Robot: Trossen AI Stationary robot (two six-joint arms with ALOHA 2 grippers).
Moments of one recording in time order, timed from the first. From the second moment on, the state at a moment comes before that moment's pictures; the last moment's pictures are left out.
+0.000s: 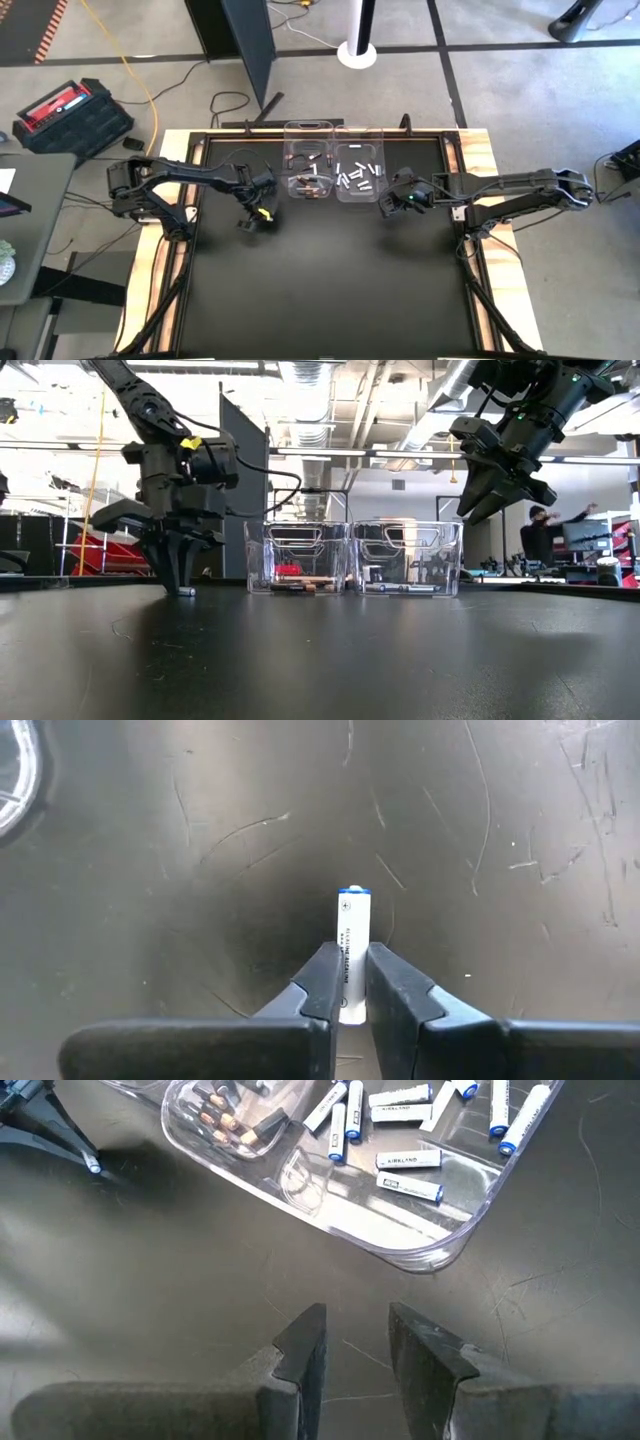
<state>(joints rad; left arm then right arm) 0.37 1.53 0.72 -0.52 0.25 0.63 -0.09 1.07 0.68 -0.52 0.24 0.93</state>
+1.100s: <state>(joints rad) 0.27 1.53 1.26 -0.51 0.15 0.45 -0.09 1.07 0.68 -0.52 0.24 0.93</state>
